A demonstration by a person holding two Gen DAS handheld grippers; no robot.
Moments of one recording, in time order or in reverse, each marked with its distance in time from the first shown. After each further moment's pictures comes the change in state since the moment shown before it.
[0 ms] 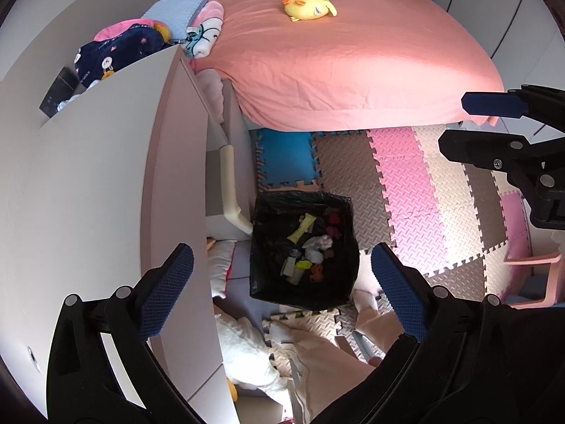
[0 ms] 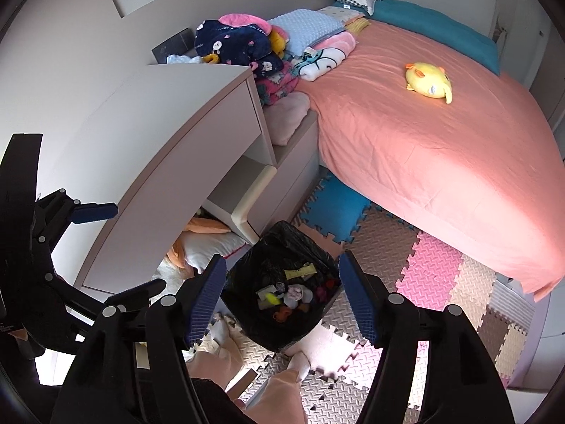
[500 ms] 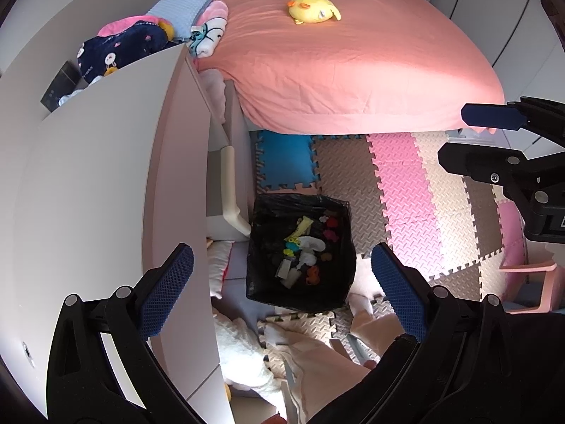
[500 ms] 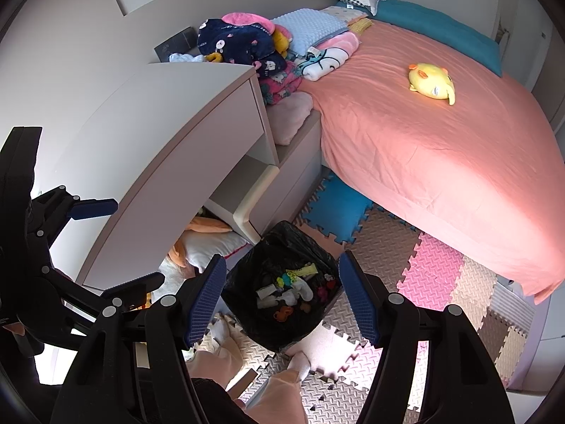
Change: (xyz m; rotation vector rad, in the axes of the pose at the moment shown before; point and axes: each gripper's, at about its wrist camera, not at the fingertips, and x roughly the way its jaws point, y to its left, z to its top) left arm -0.002 0.004 0.002 -0.028 -0.007 -0.011; right arm 0.000 0.002 0.001 -0.004 0.001 0.003
